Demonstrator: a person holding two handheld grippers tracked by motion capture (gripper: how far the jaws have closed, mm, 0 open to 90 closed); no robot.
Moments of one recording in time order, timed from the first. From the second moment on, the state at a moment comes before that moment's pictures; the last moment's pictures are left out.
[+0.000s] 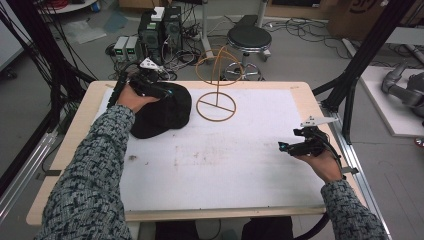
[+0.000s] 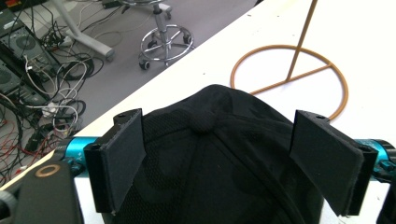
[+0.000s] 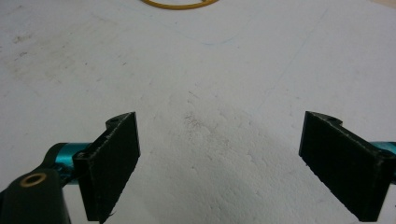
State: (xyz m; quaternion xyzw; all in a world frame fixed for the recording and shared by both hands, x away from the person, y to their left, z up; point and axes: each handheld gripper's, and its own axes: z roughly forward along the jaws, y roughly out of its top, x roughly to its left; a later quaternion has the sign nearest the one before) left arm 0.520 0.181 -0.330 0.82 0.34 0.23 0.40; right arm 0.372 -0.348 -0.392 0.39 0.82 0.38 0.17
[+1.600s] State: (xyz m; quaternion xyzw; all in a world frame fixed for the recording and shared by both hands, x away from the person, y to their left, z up) left arm 0.537 0.184 -0.325 0.85 0.31 0.23 0.35; right arm 0.371 -0.349 -0.394 0.38 0.82 0.39 0.17
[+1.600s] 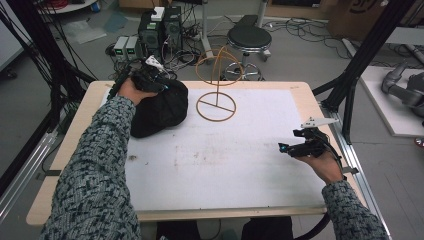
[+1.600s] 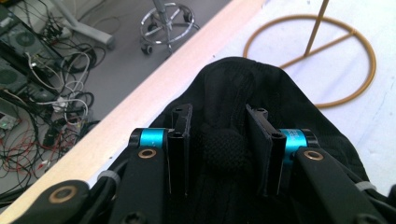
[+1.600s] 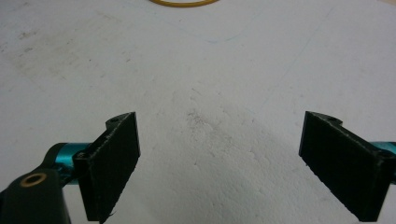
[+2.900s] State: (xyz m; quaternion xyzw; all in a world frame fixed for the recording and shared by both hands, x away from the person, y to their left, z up) left arm 0.526 0.195 -0.188 0.81 0.25 0.26 0.46; right arm 0.374 -0.342 -0.392 0.38 0.82 0.39 0.17
